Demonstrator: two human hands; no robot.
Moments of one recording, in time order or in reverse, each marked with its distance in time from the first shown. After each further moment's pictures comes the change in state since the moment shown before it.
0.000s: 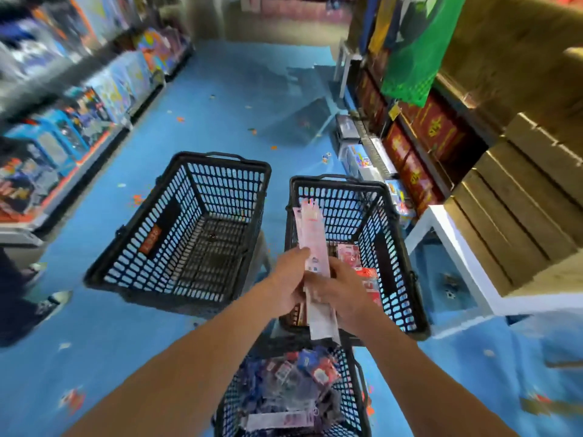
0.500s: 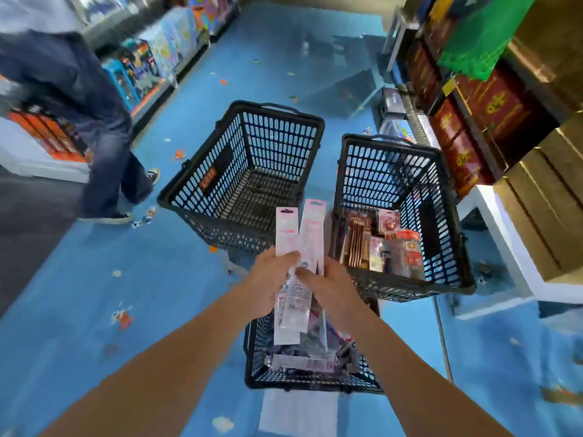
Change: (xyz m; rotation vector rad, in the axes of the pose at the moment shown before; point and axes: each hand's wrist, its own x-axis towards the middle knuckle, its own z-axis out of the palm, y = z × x) left_hand -0.074 -0.104 -0.133 -0.059 0.122 0.157; right_hand -0.070 0.082 0.104 -0.129 -0.118 0.033
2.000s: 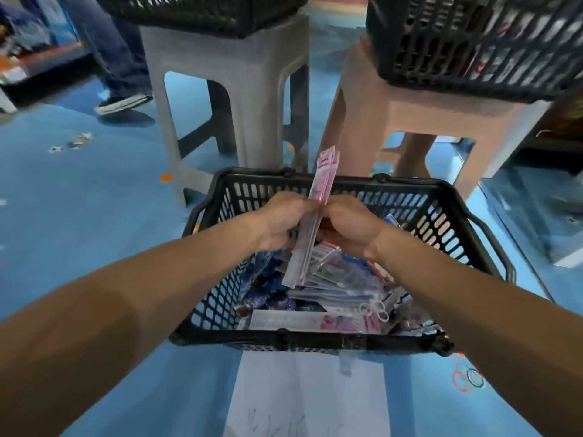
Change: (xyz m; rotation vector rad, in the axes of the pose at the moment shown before) left_hand 0.303 -0.436 -0.048 0.287 -0.201 0.150; right_hand 0.199 0.481 -0.038 0.010 -0.095 -0.118
